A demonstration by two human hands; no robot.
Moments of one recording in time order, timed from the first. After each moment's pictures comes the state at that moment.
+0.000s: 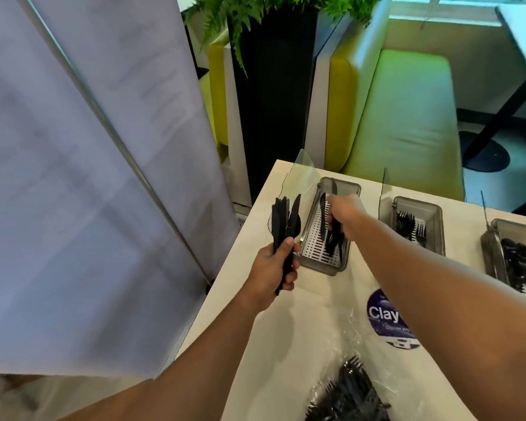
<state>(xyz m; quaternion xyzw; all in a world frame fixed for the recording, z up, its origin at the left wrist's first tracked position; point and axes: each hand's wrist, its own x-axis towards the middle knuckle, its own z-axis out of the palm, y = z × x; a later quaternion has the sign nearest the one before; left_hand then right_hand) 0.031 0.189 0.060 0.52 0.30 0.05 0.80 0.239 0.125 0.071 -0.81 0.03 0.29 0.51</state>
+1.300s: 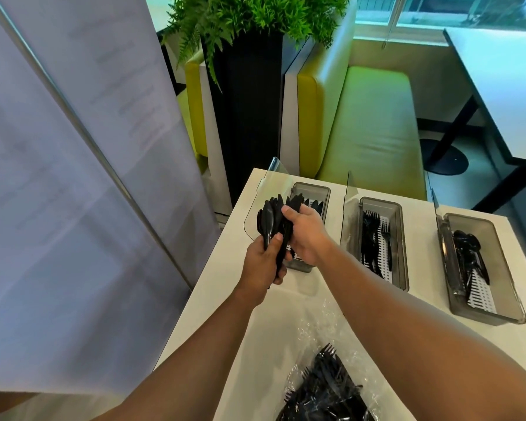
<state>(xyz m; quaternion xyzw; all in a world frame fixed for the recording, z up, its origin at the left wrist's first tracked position) 0.043 0.158 0.072 0.60 0.28 0.12 0.74 0.145 0.100 0.113 -0.60 -0.02 0.36 0.72</state>
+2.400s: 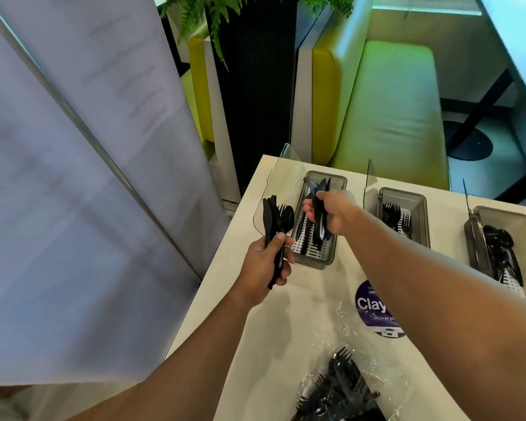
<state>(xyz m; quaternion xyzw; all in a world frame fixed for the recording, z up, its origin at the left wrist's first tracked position) 0.040 0.181 0.060 0.53 0.28 0.06 0.80 0.235 0.118 0.077 -0.66 0.12 0.38 0.64</state>
